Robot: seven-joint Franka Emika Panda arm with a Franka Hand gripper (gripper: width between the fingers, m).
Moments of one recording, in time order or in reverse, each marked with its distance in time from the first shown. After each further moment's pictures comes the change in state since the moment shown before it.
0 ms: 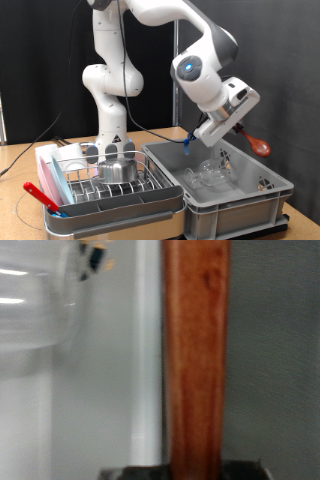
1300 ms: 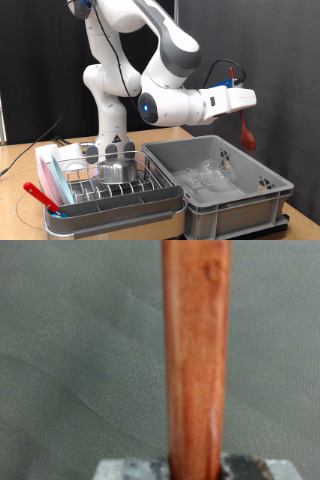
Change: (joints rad) arm -0.079 0.165 -0.122 0.092 0.369 -0.361 0.612
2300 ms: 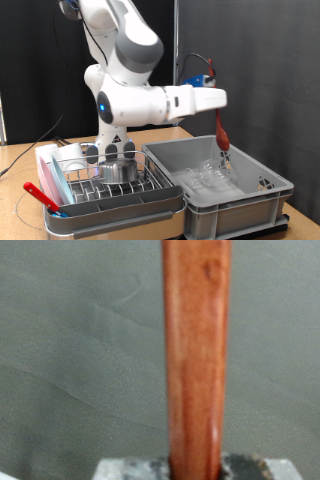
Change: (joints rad) arm -0.090 0.017 -0.106 0.088 -0.039 -0.145 0.141
